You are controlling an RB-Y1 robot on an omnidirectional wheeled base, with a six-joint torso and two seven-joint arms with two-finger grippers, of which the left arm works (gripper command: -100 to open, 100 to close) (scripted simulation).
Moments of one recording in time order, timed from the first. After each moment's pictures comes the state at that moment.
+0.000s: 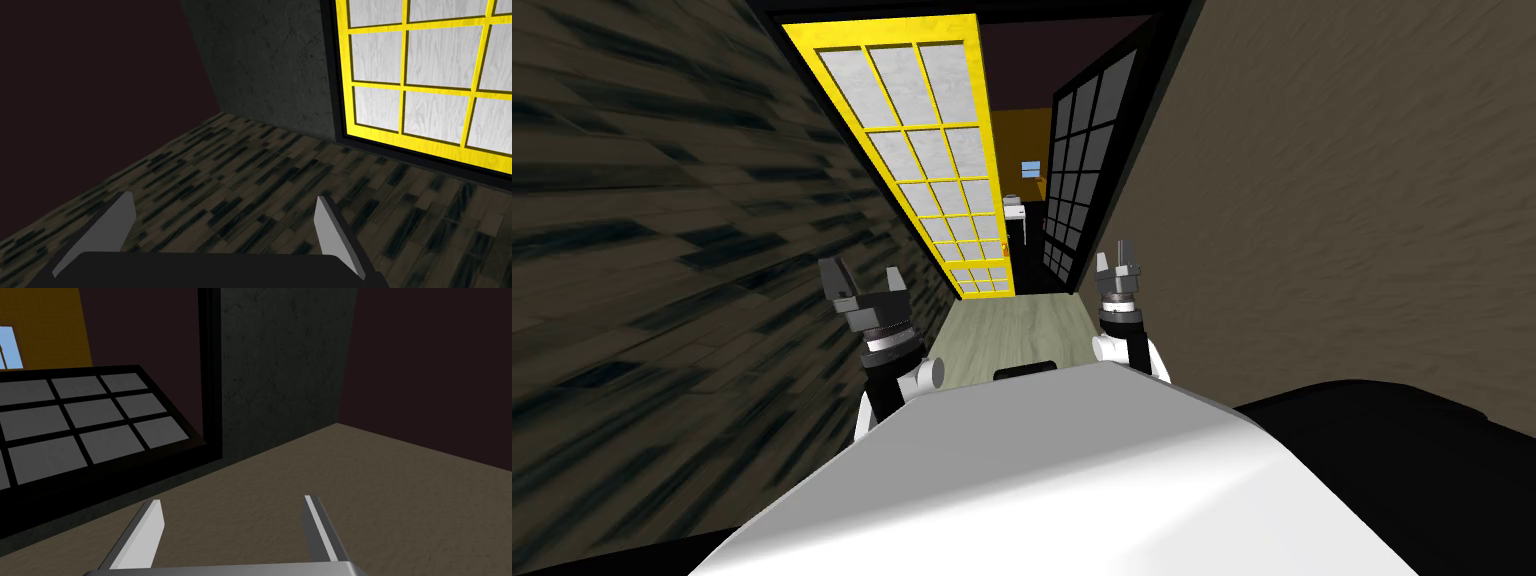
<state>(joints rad) 0.45 0.00 0.06 -2.34 -0.07 -0.55 0.03</state>
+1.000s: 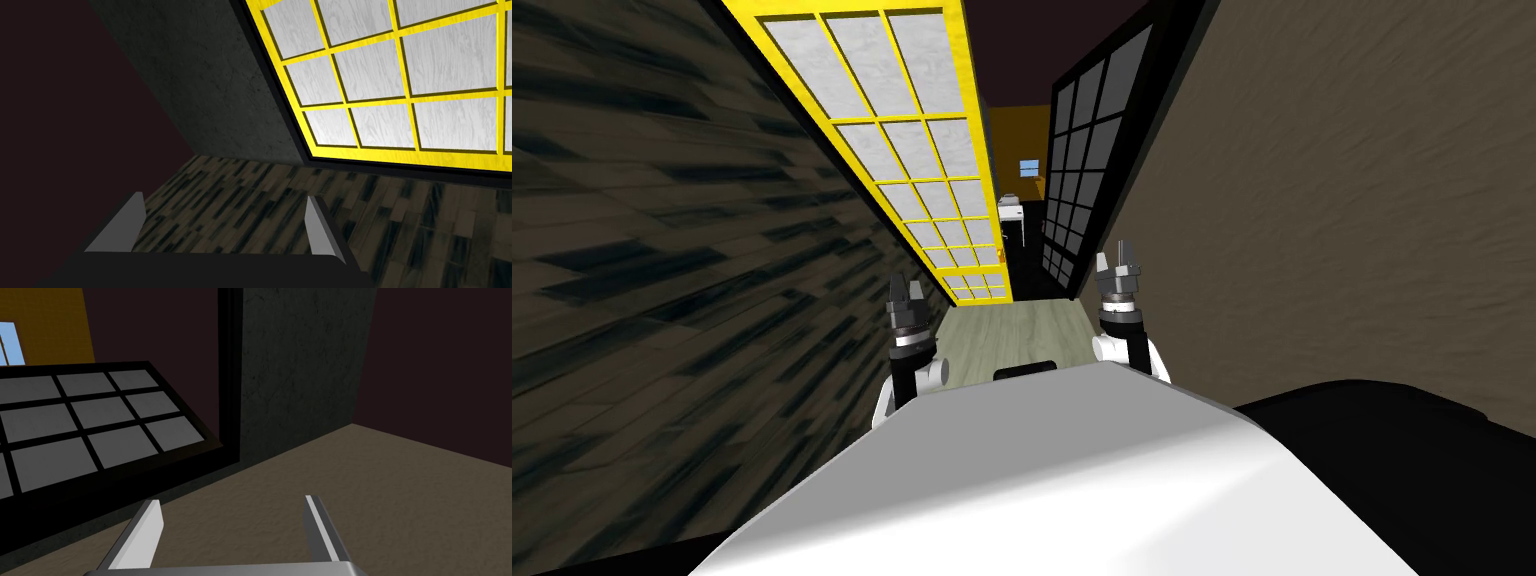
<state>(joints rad) 0.41 0.06 0.06 -2.11 -0.09 -0.61 -0.15</state>
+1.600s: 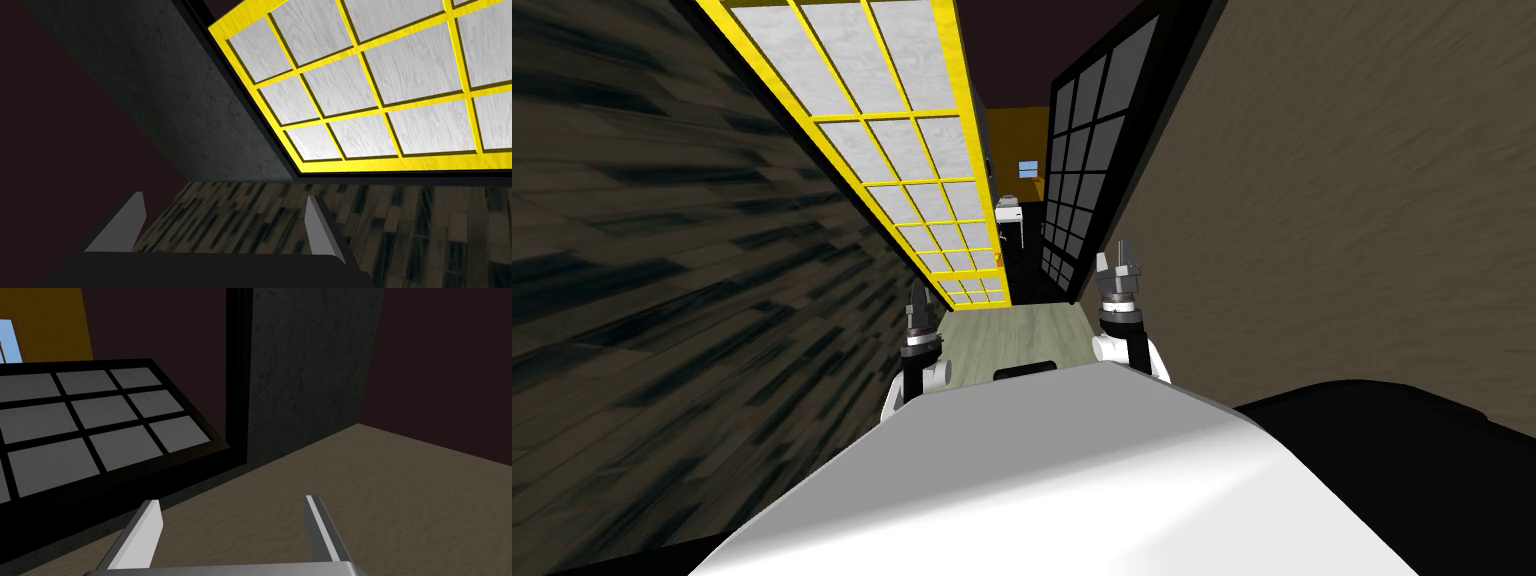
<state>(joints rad) 0.39 0.09 0.06 -1.98 -0.11 -0.64 -0.26</state>
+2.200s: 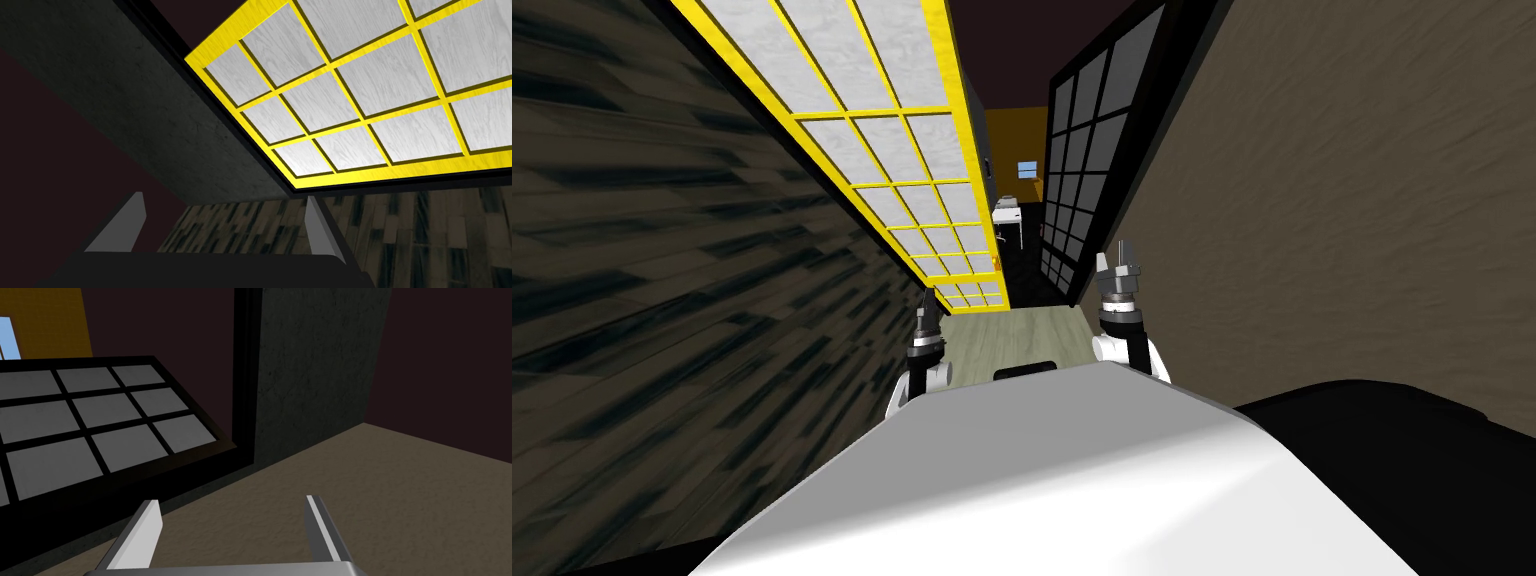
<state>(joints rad) 0.36 0.11 0.07 -1.86 -0.11 -0.67 -0.35</state>
